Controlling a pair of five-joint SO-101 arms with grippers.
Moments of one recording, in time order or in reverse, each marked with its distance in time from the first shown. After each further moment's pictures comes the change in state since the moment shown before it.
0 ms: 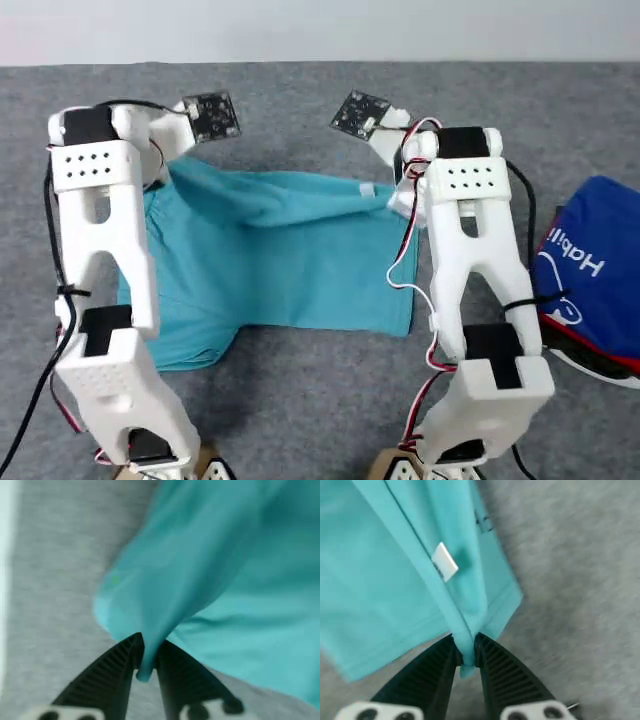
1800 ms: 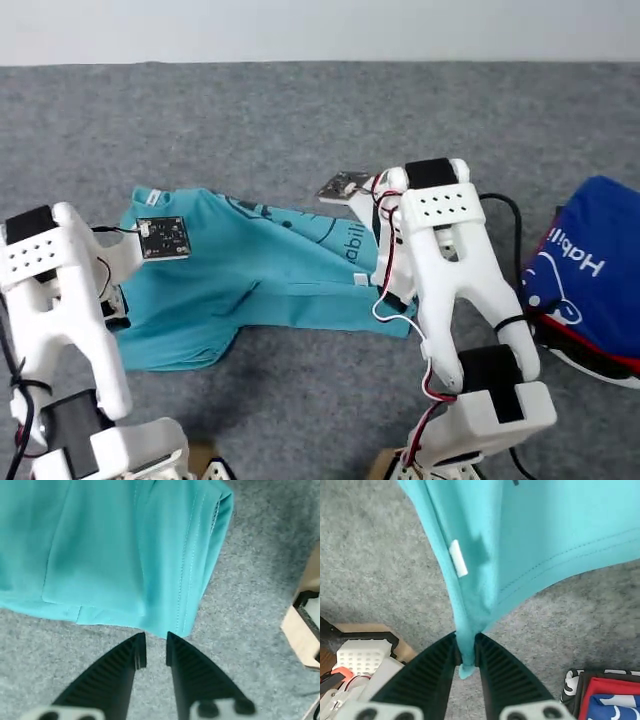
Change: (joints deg) left arm -16.3 -28.4 52.6 0.6 -14.9; right arm -5.4 -7.3 17.8 17.7 -10.6
